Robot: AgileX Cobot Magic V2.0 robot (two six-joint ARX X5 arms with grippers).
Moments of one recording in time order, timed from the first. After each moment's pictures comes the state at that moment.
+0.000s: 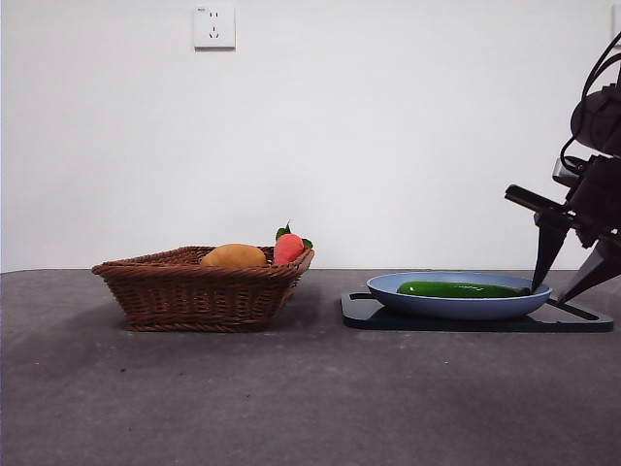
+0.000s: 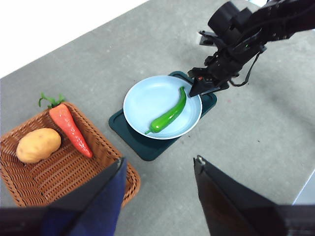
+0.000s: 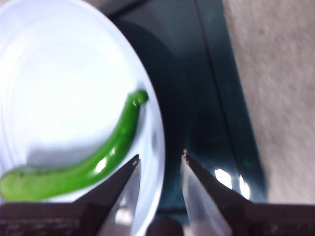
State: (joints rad) left arm -0.78 1.29 1.70 -0.97 -0.05 0.00; right arm -0.04 1.90 1.30 -0.53 -0.36 0.35
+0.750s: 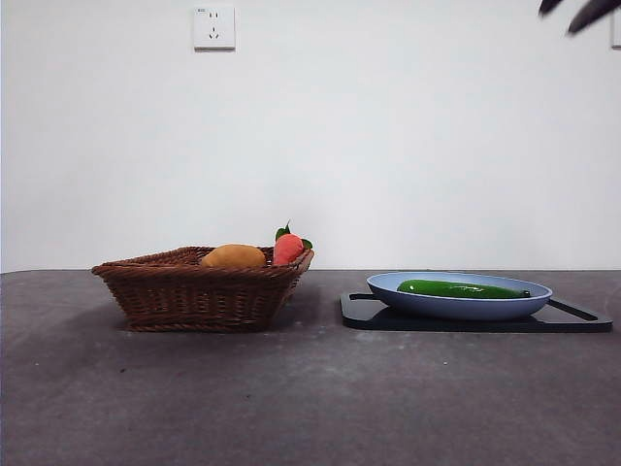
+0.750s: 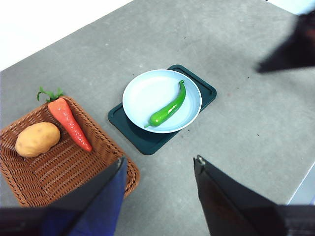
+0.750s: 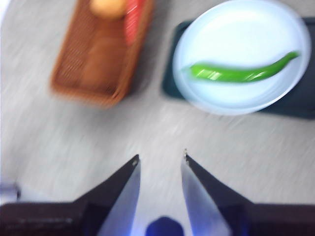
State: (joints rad) left arm -0.78 1.29 1.70 -1.00 -0.05 0.00; right arm 0.20 1.13 1.30 -1.03 -0.39 0.13
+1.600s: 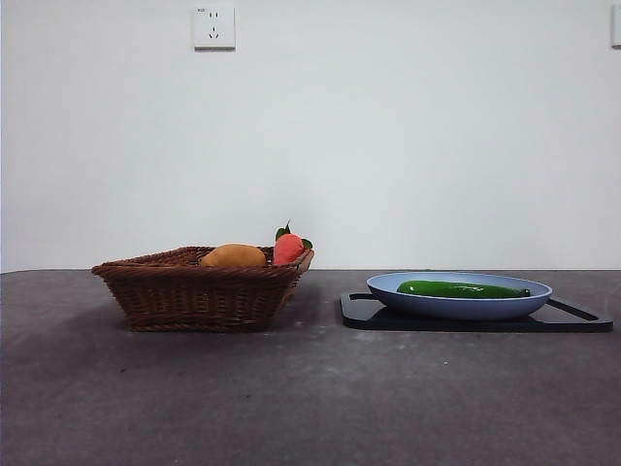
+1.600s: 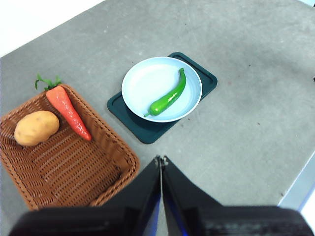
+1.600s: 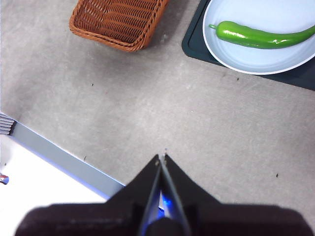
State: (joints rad) left arm -0.78 1.29 1.70 -1.02 -0.05 0.00; right arm 0.25 1.01 1.30 -1.22 -0.39 0.00
